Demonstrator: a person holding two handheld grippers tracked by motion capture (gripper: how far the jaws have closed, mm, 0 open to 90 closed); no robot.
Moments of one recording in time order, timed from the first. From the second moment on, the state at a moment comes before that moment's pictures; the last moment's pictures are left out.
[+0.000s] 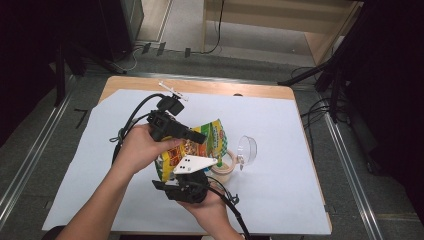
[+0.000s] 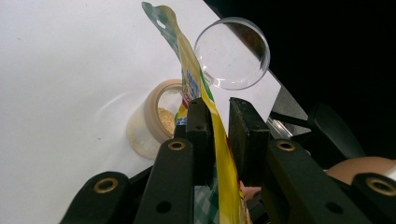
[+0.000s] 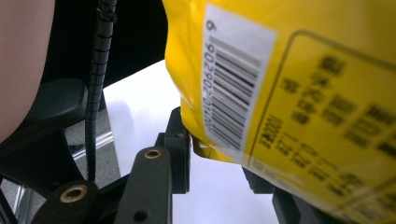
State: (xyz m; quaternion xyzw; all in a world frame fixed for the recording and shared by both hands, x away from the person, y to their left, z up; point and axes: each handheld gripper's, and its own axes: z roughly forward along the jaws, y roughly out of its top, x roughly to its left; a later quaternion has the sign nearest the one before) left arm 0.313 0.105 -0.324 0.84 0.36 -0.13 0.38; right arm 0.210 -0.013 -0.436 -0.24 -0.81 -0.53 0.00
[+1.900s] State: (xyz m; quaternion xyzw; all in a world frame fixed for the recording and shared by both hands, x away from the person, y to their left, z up) left arm 0.308 0.101 -0.325 0.85 0.36 -0.11 0.37; right arm 0.209 -0.014 -0.440 -0.26 -0.81 -0.53 0.01
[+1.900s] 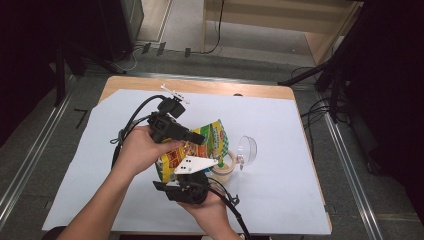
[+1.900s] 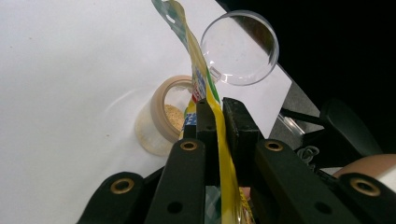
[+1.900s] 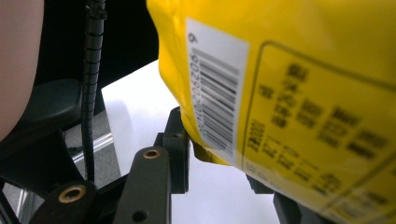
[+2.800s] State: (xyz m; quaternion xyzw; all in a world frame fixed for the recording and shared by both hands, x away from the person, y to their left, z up) left arm 0.313 0.103 -0.327 0.84 0.37 -0.12 0.39; right arm 0.217 -0.014 -0.436 -0.26 -0.80 -0.53 0.04
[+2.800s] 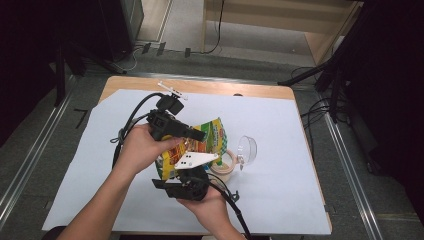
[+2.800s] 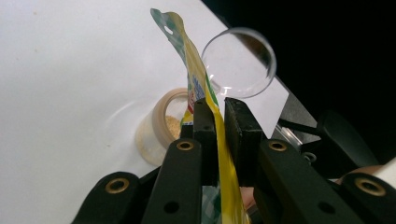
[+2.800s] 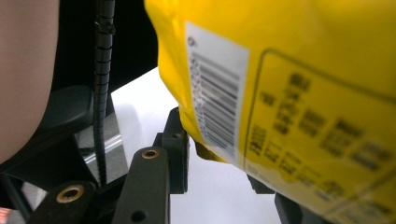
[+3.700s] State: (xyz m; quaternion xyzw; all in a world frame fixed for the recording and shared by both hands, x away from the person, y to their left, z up) left arm 0.331 0.100 -0.323 0.84 0.37 -0.13 0.38; right arm 0.226 -0.013 -0.431 -0.27 -0.80 -0.53 0.03
